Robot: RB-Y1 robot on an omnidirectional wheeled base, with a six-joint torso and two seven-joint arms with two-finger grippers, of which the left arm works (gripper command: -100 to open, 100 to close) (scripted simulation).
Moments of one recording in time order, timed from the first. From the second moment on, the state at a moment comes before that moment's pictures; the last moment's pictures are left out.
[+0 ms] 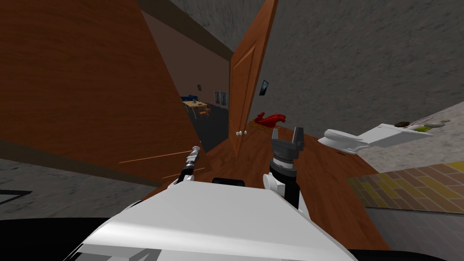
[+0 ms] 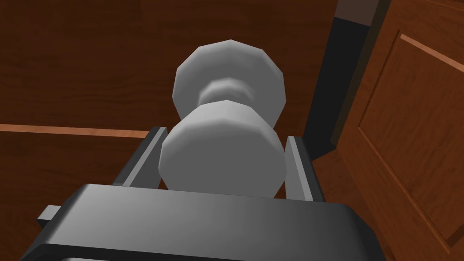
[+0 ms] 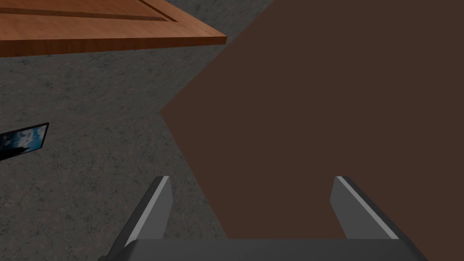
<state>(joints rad) 0.03 0.35 -0.14 -0.71 0.54 -0.86 1.56</state>
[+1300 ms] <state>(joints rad) 0.11 0.44 -0.28 -0.77 0.47 -0.92 1.70</state>
